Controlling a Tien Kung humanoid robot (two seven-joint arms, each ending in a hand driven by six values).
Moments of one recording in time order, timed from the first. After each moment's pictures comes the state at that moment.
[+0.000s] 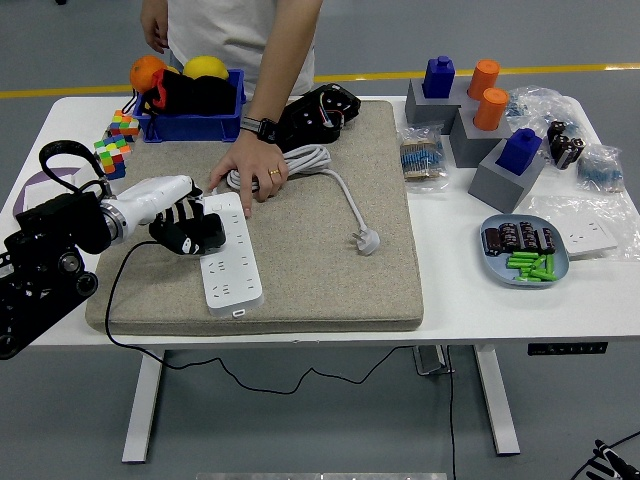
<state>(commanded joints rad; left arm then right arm) -0.66 0.50 -0.68 -1.20 1.70 -0.09 0.22 0.03 -0.12 1.66 0.28 -1.10 0.15 0.08</state>
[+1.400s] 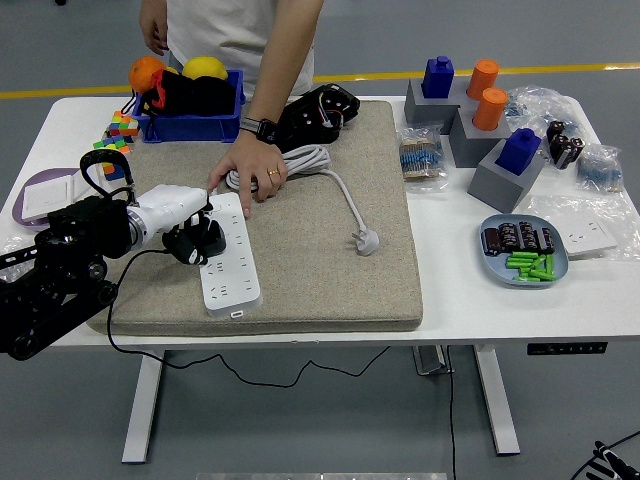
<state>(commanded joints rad) -0.75 0.48 -0.50 -1.16 1.76 -0.10 0.27 0.03 -0.12 1.66 0.28 -1.10 0.15 0.08</state>
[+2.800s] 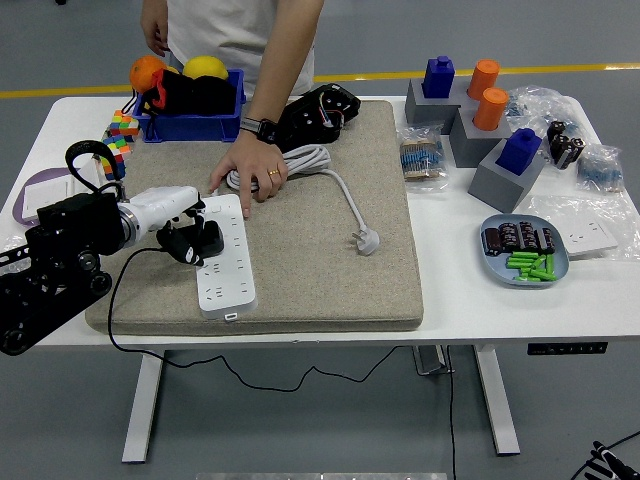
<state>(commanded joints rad) -0.72 0.49 -0.59 -1.20 1.66 -0.15 0.34 0.03 -0.12 1.66 0.28 -1.11 0.15 0.08</state>
